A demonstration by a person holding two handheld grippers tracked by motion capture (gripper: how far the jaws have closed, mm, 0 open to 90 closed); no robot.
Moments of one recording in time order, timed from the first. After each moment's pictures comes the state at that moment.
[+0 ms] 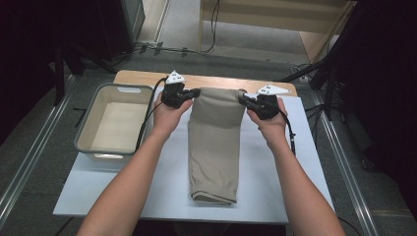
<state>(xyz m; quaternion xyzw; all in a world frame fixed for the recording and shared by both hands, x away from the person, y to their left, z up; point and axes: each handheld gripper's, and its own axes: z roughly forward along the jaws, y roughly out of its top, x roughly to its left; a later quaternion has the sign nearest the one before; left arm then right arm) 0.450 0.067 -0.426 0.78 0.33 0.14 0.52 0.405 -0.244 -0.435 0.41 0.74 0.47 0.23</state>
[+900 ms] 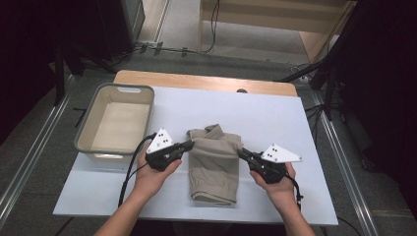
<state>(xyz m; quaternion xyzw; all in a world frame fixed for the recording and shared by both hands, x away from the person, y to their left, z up) 0.287 0.105 -0.464 0.79 0.26 0.12 0.54 0.236 -0.229 -0.472 0.35 0.76 0.50 0.22</state>
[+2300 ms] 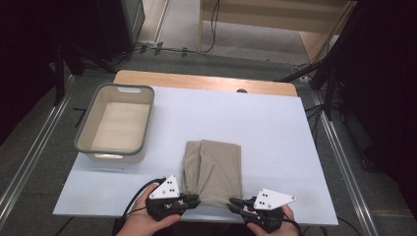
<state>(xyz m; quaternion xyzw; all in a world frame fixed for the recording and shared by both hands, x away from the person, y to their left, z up) 0.195 0.102 -0.485 0.86 0.16 -0.04 0.48 0.145 -0.210 -0.494 0.29 0.83 0.48 0.07</state>
